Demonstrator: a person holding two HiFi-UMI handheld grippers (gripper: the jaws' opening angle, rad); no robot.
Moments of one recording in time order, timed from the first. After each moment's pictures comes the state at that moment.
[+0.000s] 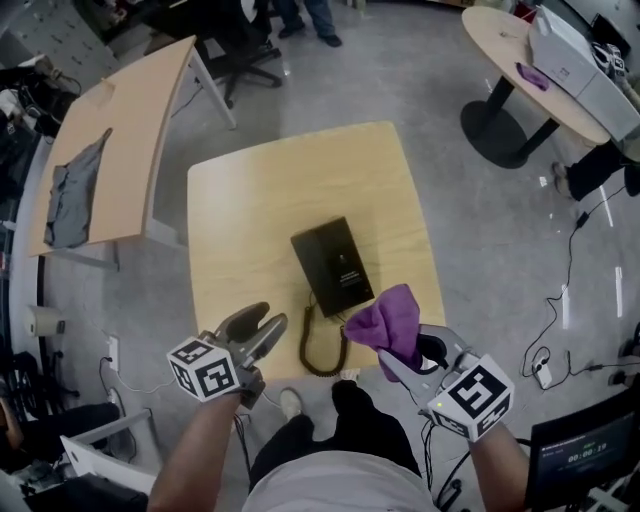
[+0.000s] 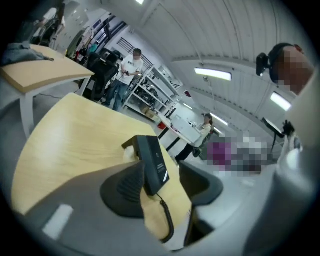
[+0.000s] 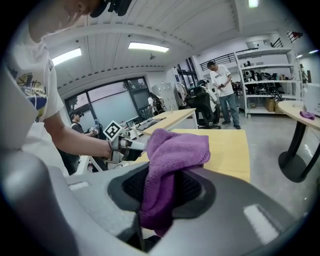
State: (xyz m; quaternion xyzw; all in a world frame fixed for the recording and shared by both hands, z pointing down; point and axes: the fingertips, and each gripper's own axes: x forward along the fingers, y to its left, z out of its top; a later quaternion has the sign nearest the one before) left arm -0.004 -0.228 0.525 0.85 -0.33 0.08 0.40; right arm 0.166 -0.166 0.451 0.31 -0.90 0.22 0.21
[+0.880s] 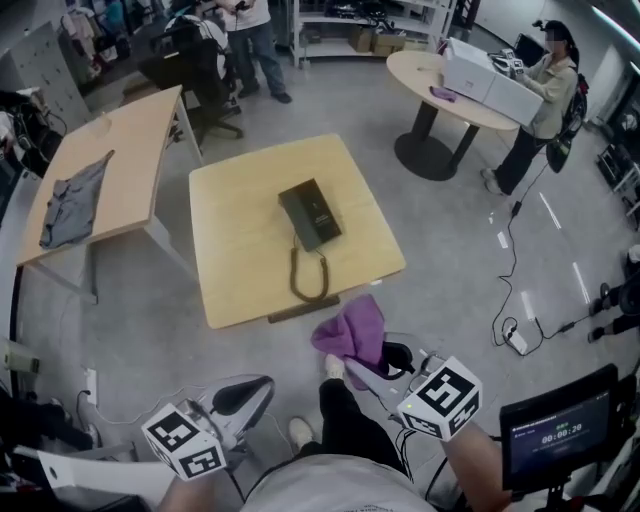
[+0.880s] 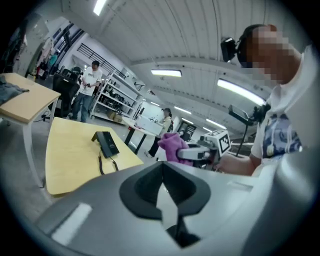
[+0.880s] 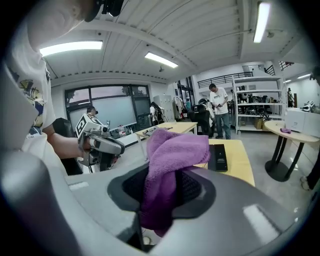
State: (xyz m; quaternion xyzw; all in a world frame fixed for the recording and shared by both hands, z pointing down) left arm -0.058 0.059 0.394 0.94 -0.21 0.08 0.27; right arm 0.069 0.043 0.386 0.38 -0.89 0.15 0.17
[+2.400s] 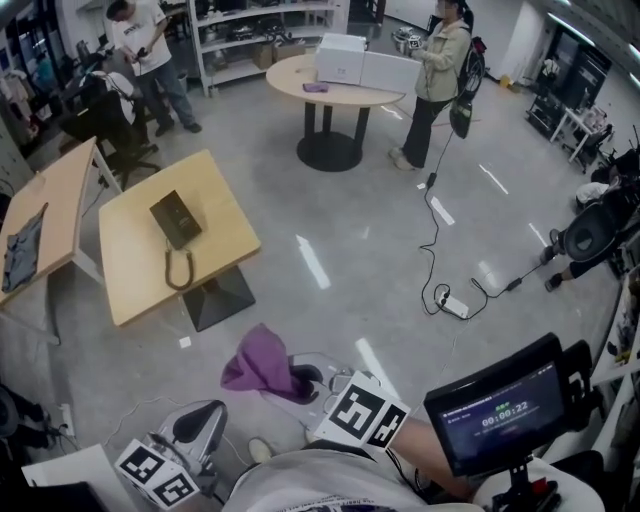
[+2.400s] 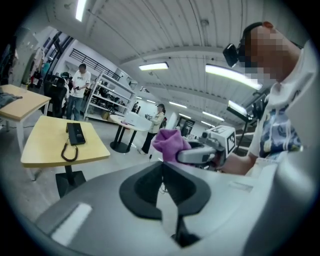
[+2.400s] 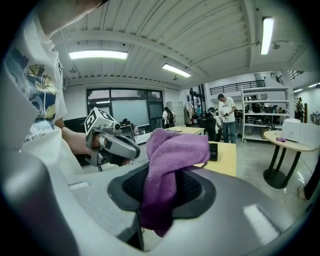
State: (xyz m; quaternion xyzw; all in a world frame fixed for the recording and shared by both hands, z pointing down) left arm 0.094 0.248 0.369 0.94 -0.21 0.11 0.24; right arm 0.166 0.242 0.357 0.33 -0.92 0.10 0.16
